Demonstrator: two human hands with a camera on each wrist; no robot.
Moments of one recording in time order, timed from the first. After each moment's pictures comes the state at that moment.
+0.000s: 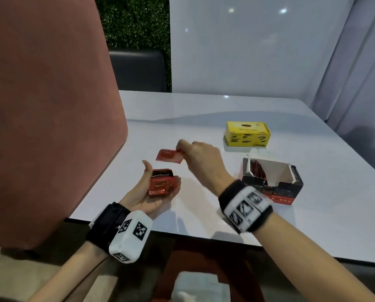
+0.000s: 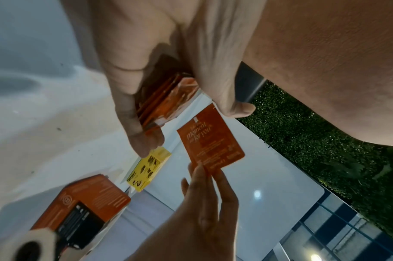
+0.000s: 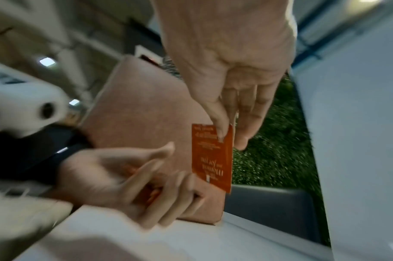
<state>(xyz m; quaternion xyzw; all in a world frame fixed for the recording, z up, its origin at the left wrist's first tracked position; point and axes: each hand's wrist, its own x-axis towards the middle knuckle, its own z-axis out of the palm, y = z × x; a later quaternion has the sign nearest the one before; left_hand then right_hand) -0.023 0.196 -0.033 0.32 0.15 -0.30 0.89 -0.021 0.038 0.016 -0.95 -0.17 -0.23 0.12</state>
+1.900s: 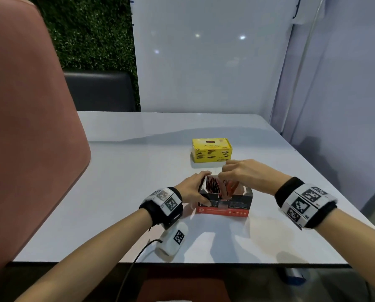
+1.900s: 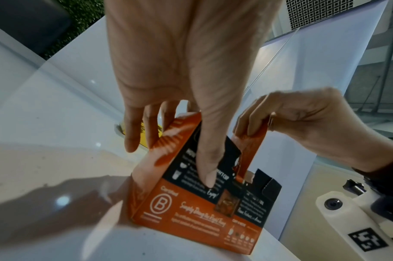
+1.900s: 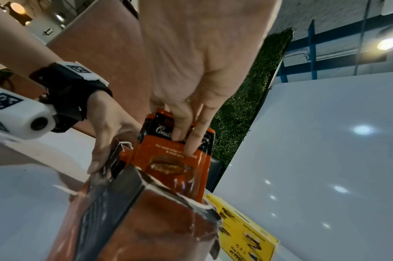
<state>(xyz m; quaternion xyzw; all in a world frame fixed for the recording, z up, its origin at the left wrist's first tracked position) 0.031 0.025 -0.033 0.87 -0.34 -0.18 0.30 -0.060 -0.155 0.045 -0.95 -0.28 -0.05 -0.08</state>
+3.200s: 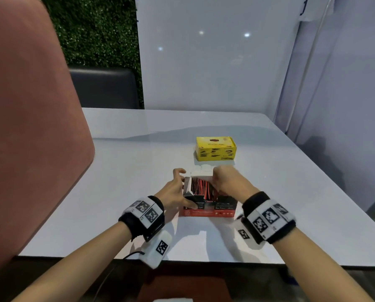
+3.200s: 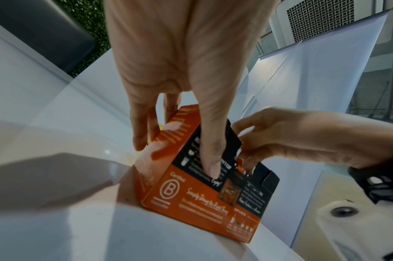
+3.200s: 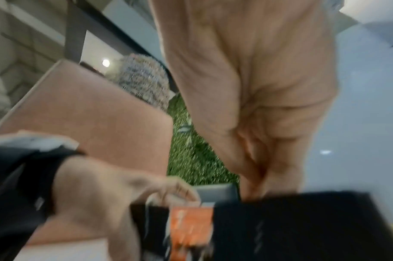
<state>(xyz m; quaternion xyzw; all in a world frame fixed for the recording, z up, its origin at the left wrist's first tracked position) 0.018 0.075 -0.039 0.86 -0.26 -0.16 0.42 -0.033 -0.089 0.017 -0.98 0.08 0.02 0.18</state>
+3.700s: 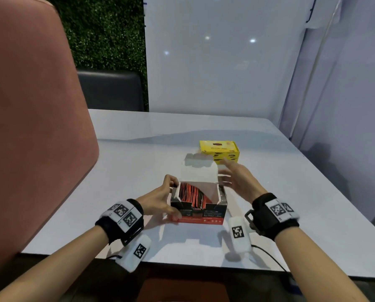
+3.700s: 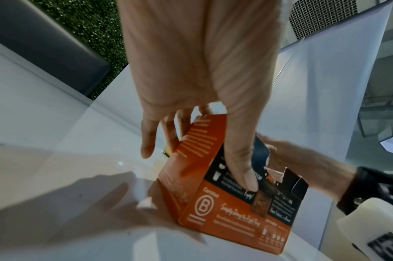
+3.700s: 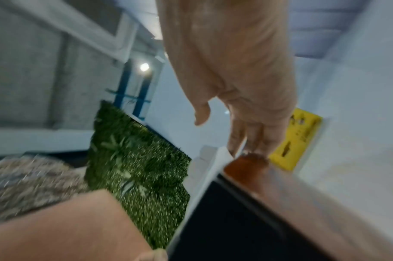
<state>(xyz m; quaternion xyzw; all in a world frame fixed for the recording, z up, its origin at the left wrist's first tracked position) 0.018 0.117 -0.033 0.84 -0.30 -0.21 0.41 -0.017 -0.127 -0.005 -0.67 0.08 0.01 0.73</state>
